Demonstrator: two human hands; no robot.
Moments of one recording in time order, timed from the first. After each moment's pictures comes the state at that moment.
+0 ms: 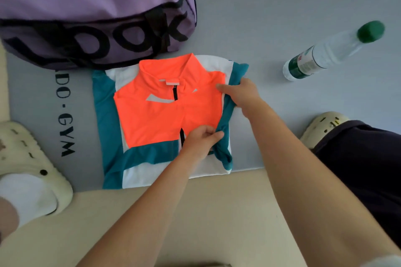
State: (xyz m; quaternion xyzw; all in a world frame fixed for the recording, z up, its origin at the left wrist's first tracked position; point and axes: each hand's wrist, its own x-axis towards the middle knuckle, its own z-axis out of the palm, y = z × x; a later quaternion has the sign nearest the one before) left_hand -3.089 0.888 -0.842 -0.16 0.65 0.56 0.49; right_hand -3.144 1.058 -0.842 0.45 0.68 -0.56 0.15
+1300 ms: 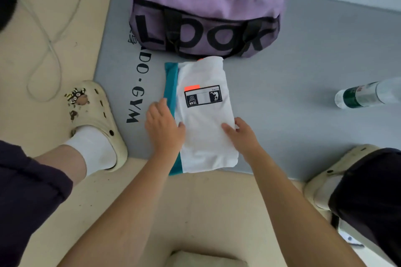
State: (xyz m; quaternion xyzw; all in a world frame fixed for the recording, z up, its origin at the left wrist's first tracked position) left_hand -3.134 0.700 -0.831 -0.10 0.97 0.17 0.11; right_hand -3.088 0.901 -0.846 0.36 0.72 -0.54 0.25
